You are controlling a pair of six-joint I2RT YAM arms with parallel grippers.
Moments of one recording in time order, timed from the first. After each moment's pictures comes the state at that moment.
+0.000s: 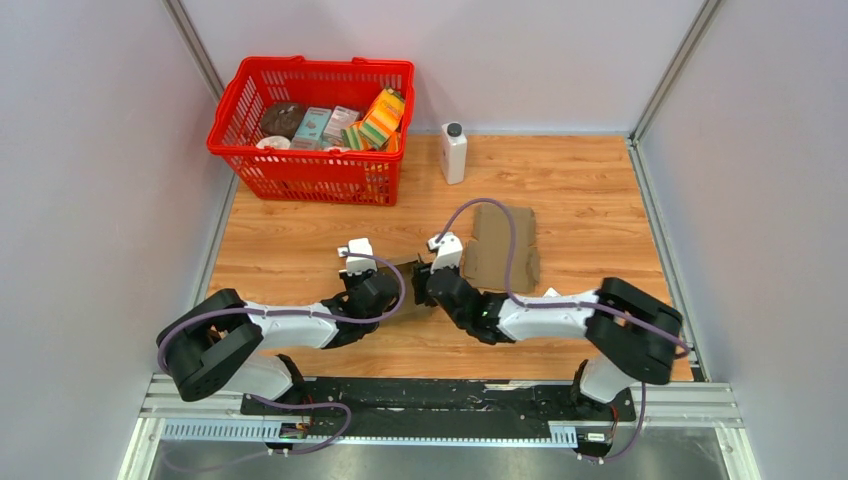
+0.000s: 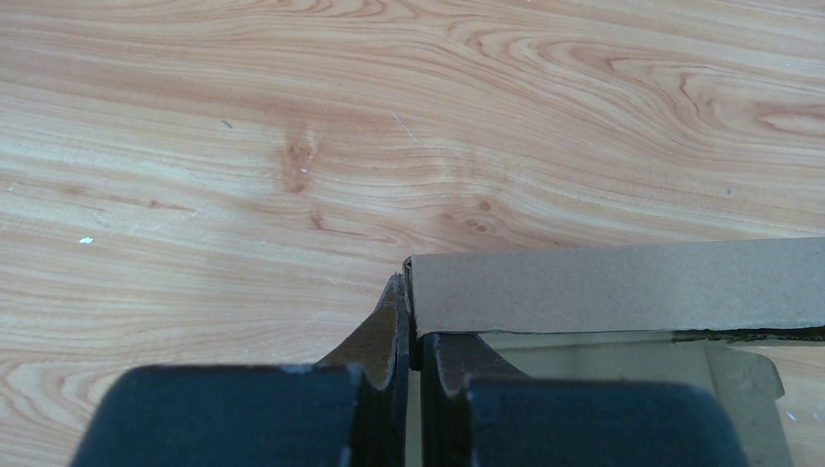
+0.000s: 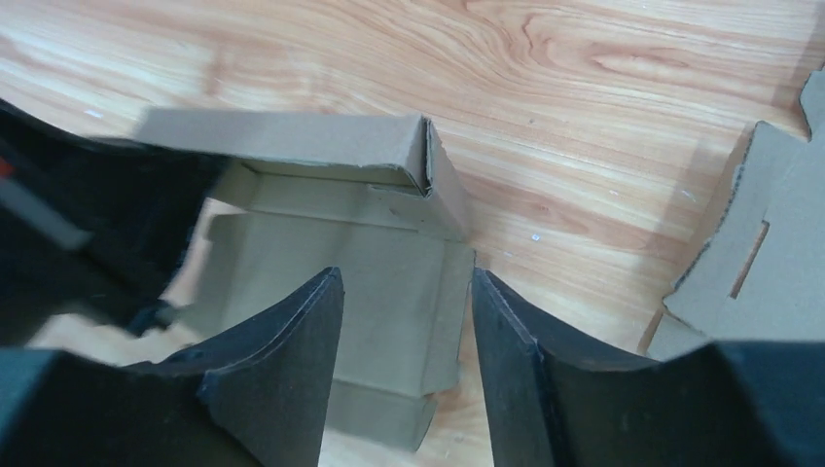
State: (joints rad) left arm -0.91 1.37 0.39 0.29 -0.92 -0.65; right arm 1.11 1.63 0.72 0.38 0.58 0.50
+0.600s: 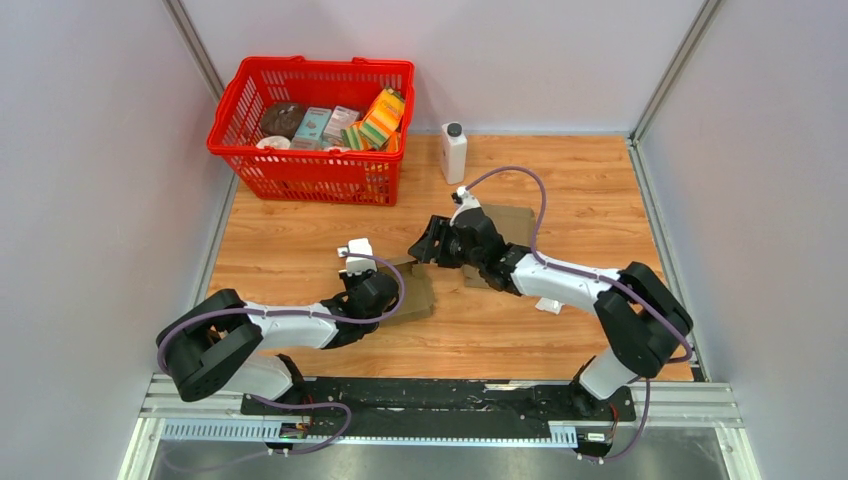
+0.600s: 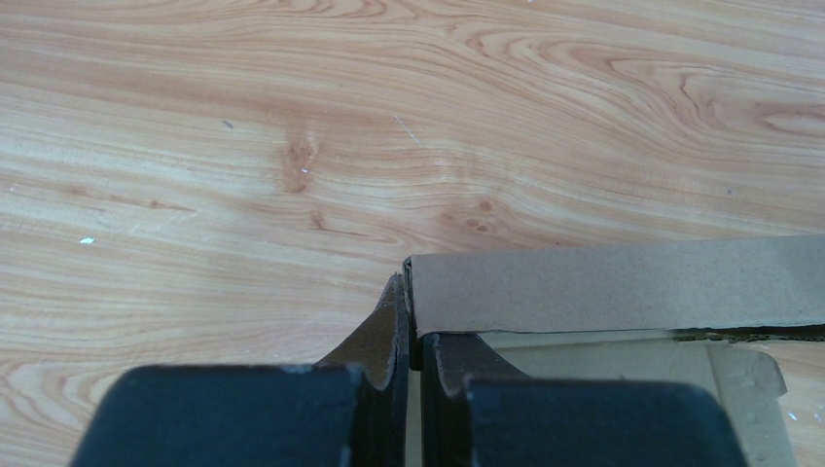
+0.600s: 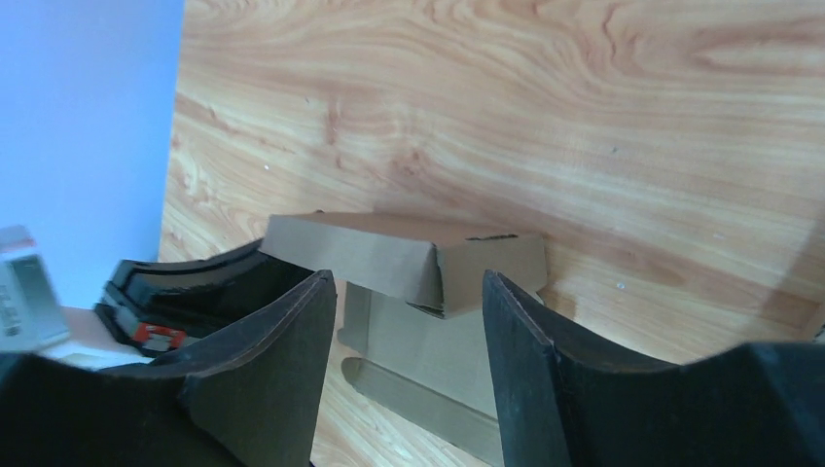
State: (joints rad) left arm -0.91 1.36 0.39 0.30 -0.92 -0.65; right arm 0.77 1.56 0.89 0.19 -0.04 0.82
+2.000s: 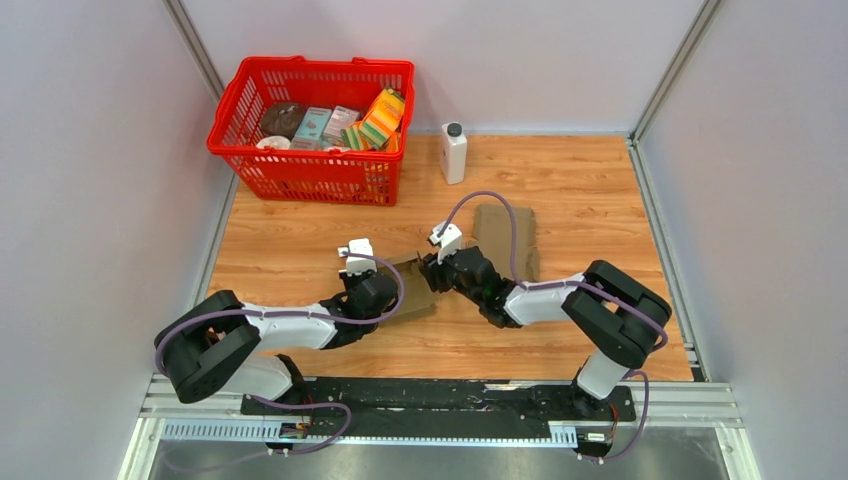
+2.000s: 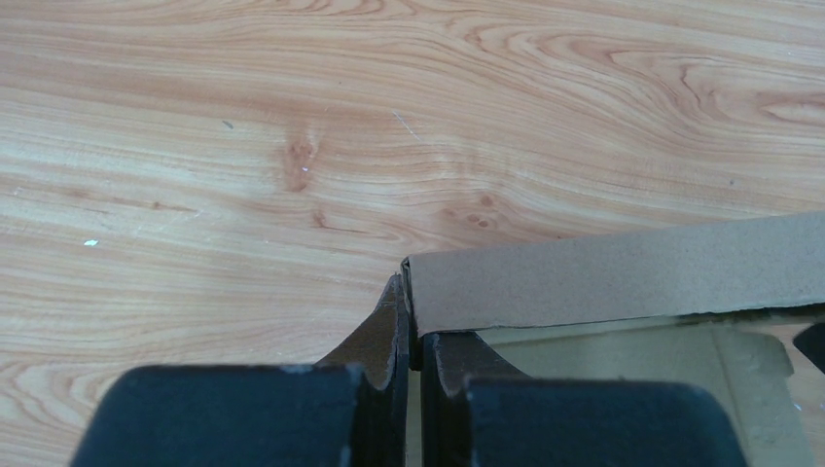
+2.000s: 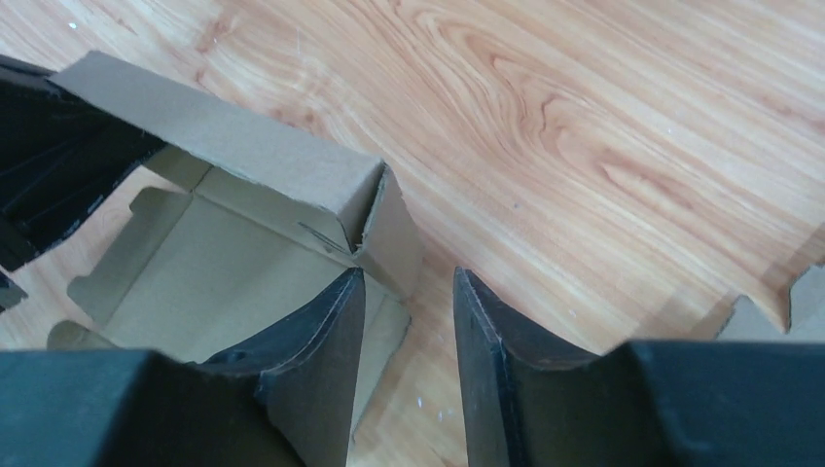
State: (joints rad) left arm -0.91 1.35 0.38 0.29 -0.91 -0.63; right arm 0.88 1.65 0.62 0.66 0.12 0.15
